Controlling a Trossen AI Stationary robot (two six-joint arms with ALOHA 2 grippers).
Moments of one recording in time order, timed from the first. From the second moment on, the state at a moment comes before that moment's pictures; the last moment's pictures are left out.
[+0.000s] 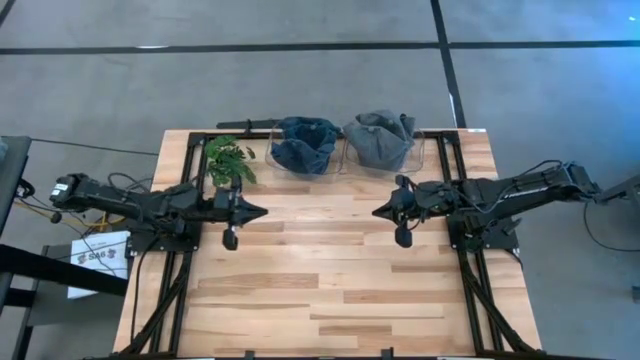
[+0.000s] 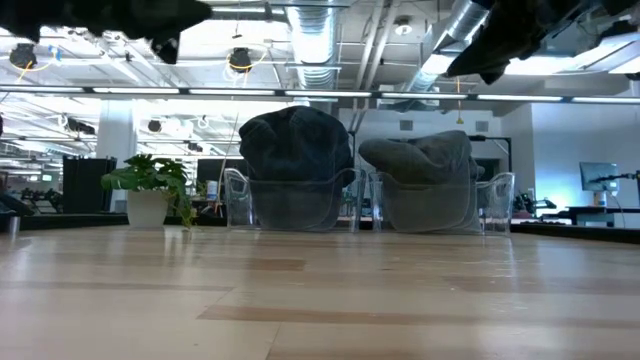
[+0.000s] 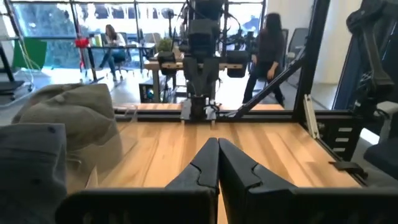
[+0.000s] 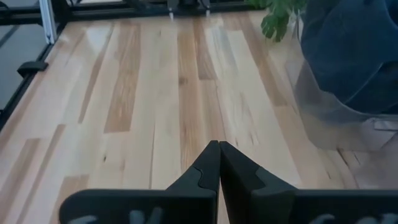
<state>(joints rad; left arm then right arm) -0.13 0.83 0.36 0.31 -0.16 0.01 0.12 0.94 0.69 -0.30 0.13 0.08</state>
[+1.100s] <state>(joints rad) 0.03 0.21 0.06 0.12 -0.03 0.11 0.06 1.06 0.69 -0.17 0.13 0.18</state>
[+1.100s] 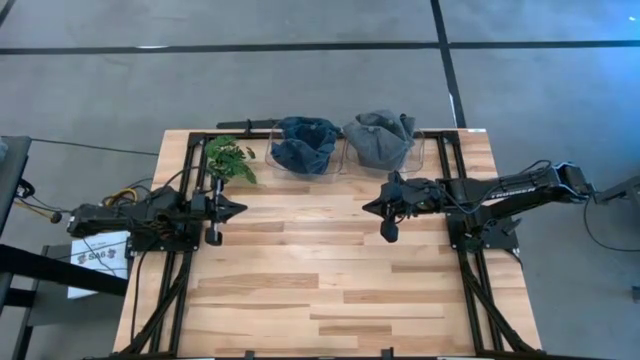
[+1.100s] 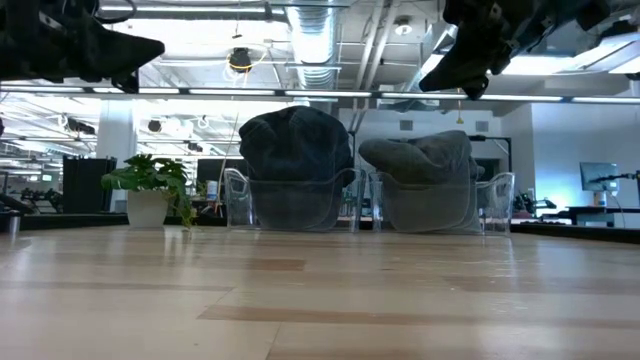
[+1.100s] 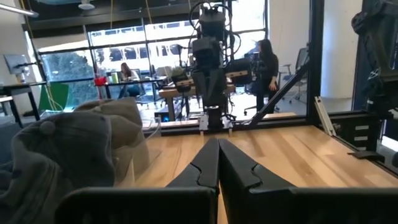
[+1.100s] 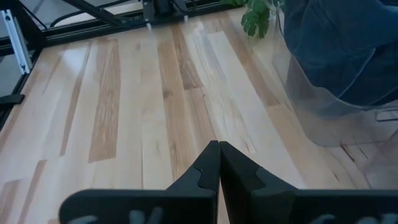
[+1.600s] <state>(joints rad) 0.03 0.14 0.01 0.09 -0.01 0.08 0.06 1.06 0.69 -0.17 0.13 0.18</state>
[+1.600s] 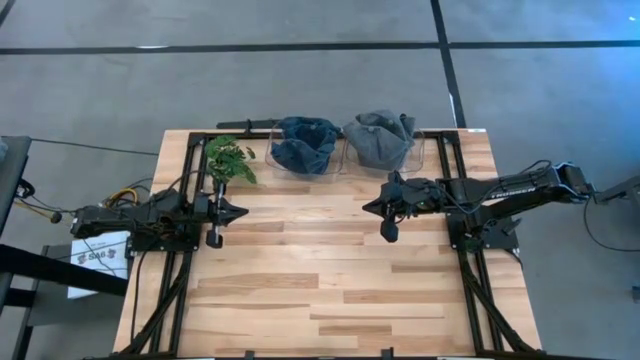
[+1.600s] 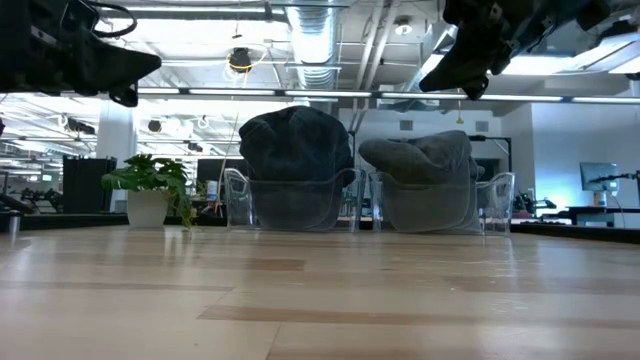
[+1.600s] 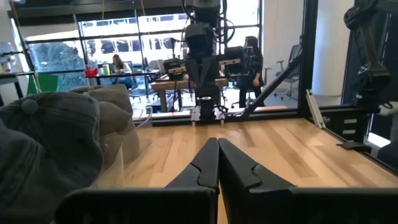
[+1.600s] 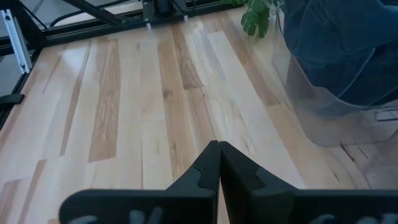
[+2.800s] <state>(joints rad) 0.03 0.14 0.01 0.07 -0.02 -0.01 0.06 1.06 0.69 -0.17 0.13 0.18</state>
